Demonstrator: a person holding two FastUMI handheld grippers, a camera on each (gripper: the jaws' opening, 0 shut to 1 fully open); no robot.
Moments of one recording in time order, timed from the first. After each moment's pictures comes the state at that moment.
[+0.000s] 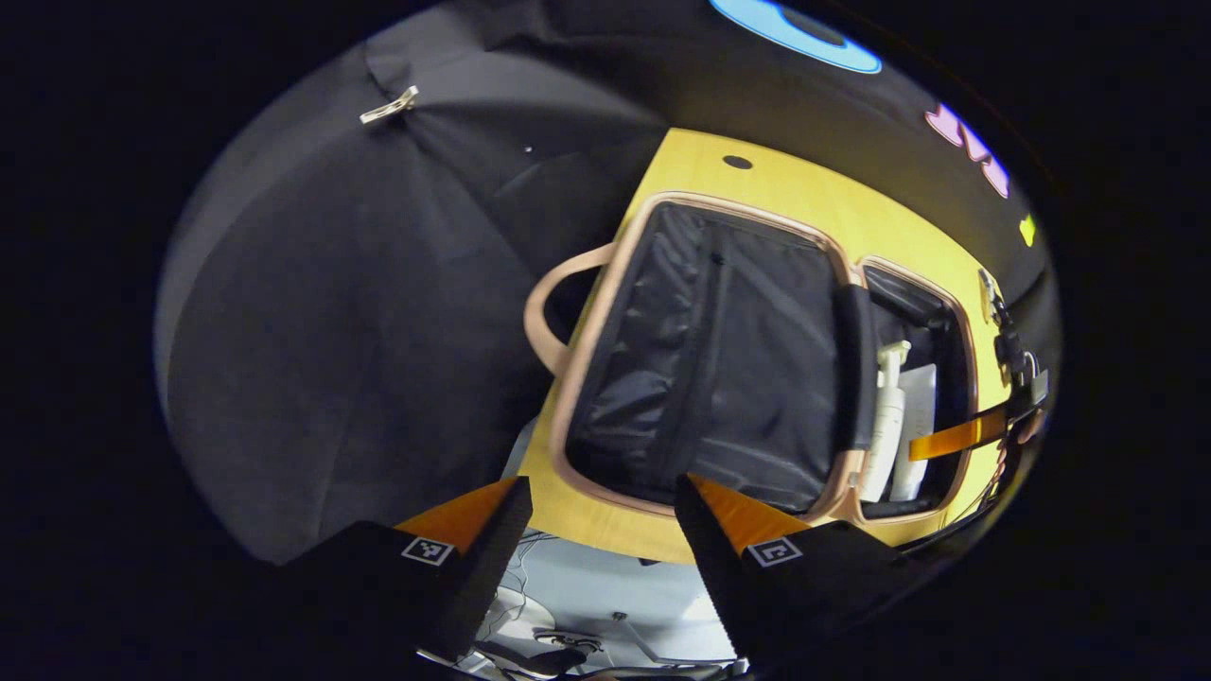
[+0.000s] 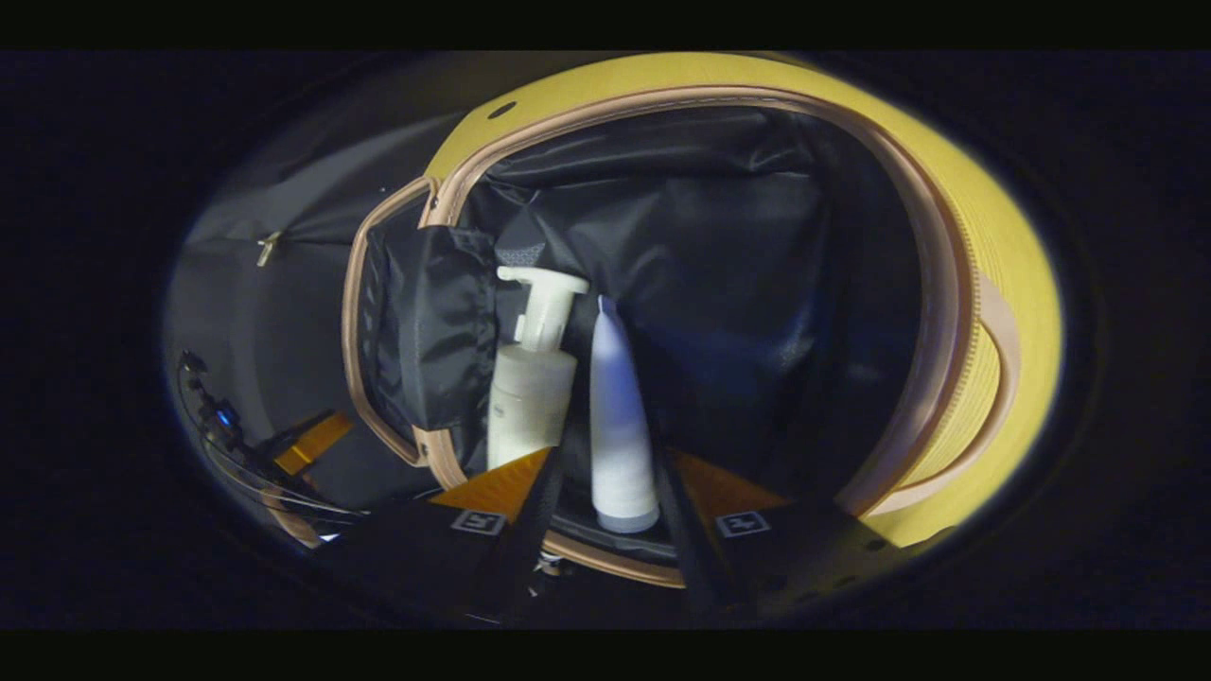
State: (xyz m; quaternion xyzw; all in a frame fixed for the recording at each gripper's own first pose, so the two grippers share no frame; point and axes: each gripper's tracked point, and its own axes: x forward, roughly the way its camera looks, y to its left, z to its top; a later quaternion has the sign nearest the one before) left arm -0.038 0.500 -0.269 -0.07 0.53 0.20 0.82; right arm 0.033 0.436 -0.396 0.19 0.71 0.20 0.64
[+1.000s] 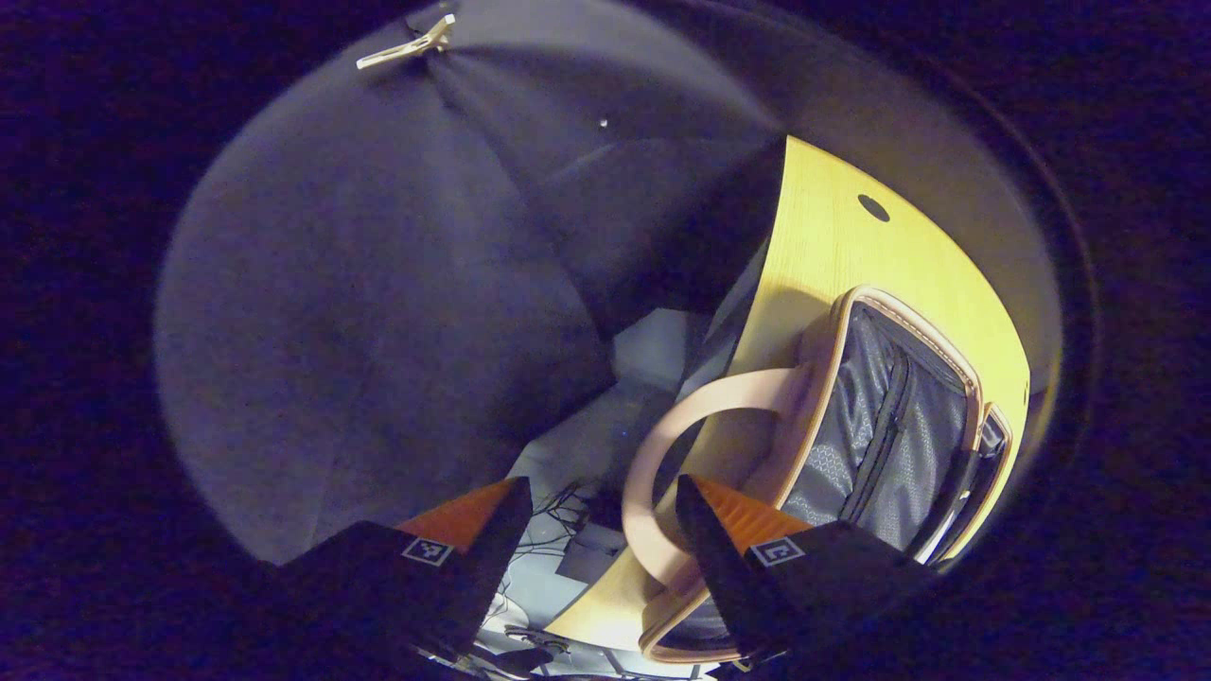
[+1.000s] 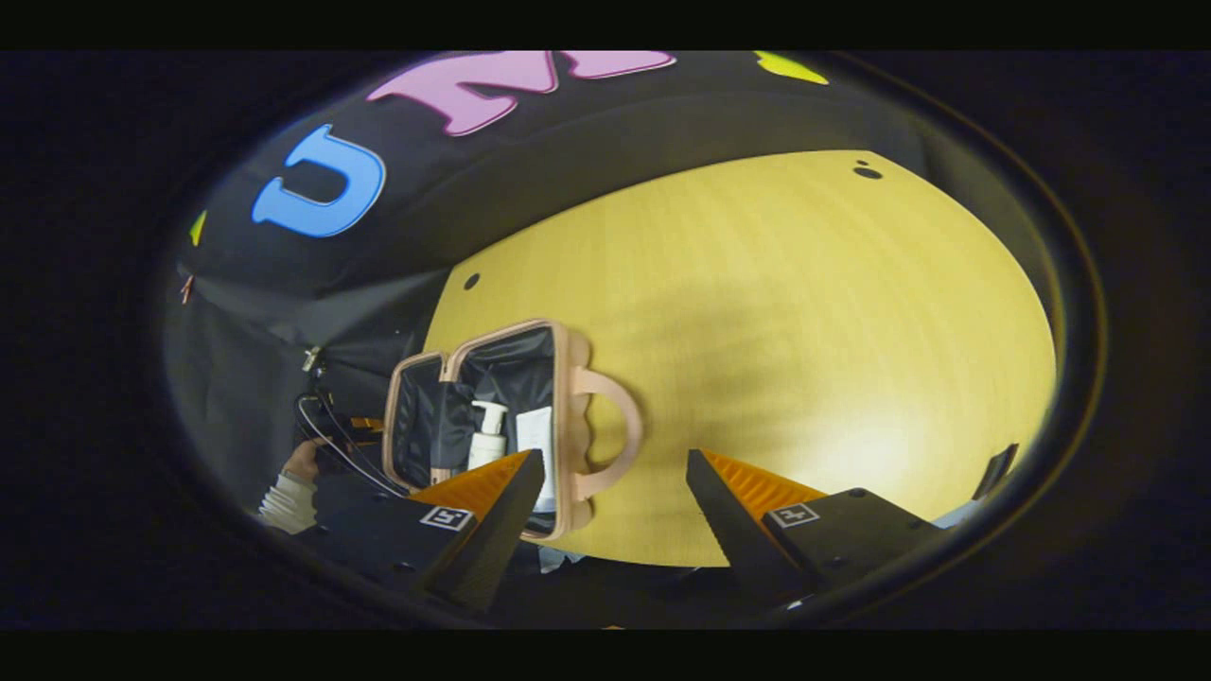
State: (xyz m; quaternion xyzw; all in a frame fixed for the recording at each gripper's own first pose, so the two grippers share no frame) left arm 0.083 0.632 -0.339 -0.12 0.56 0.26 0.78; right arm 0.066 0.206 -0.300 0.26 0.51 0.09 0.81
